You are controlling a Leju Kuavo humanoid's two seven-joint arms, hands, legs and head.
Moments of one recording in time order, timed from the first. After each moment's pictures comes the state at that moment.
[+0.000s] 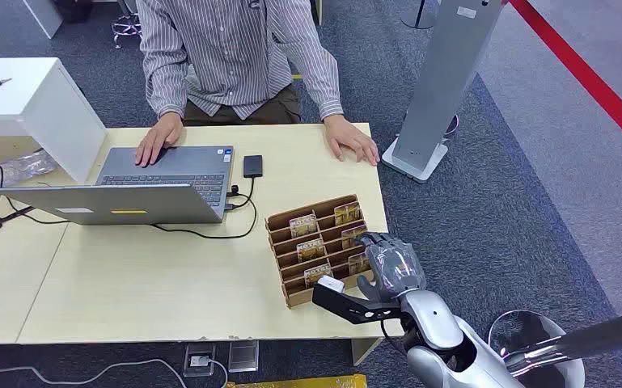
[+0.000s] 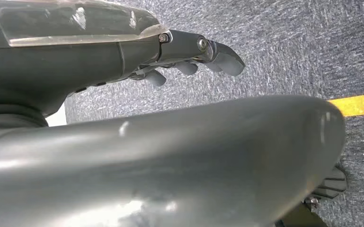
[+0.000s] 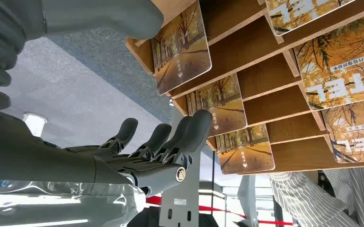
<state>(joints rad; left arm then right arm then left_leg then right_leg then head) -0.11 0.13 -1.25 -0.21 1.09 0.27 0.10 -0.23 -0.30 0.83 -1.59 1.05 -0.04 0.45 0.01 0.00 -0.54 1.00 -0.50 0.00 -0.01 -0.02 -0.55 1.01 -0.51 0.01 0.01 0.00</state>
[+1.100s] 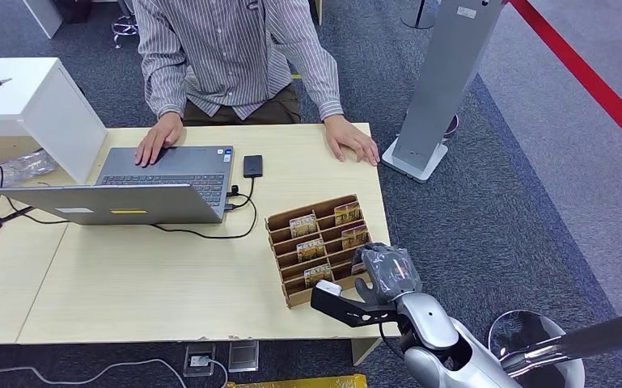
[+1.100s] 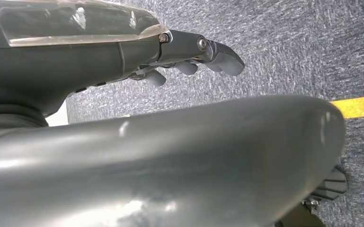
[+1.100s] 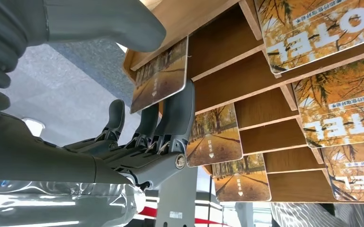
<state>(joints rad) -0.11 0.13 -1.25 -0.21 1.10 0.28 0.10 -0.24 -0.30 0.86 -1.55 1.02 -0.05 0.45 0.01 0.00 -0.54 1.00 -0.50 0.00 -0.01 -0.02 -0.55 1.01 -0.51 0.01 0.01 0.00</state>
